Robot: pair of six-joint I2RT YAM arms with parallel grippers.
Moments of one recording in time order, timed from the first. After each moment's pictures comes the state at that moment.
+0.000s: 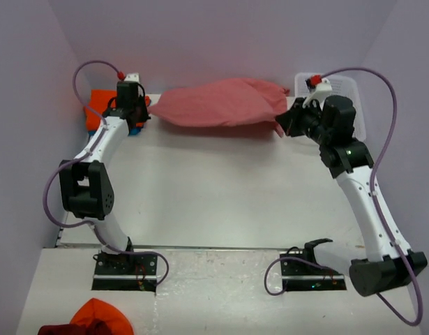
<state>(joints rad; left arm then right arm) -0.08 1.81 1.57 -0.32 -0.13 -0.19 0.20 1.20 1.38 -0.42 -0.27 0.23</state>
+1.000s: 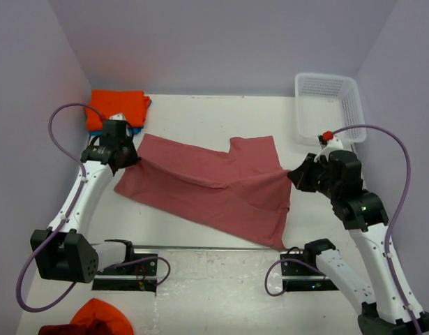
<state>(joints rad) -0.08 1.23 1.04 -0.73 -0.15 -0.39 0.26 0.69 0.95 -0.85 -0.12 0.44</state>
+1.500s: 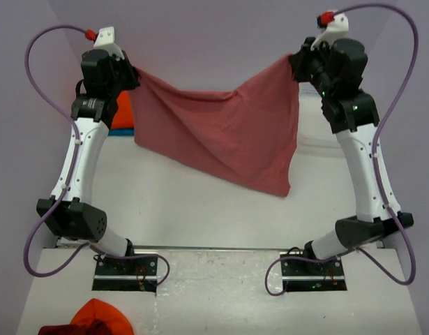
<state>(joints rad) -0.08 1.51 1.68 -0.41 0.02 -0.26 0.26 1.46 1.89 -0.54 0.02 0.15</state>
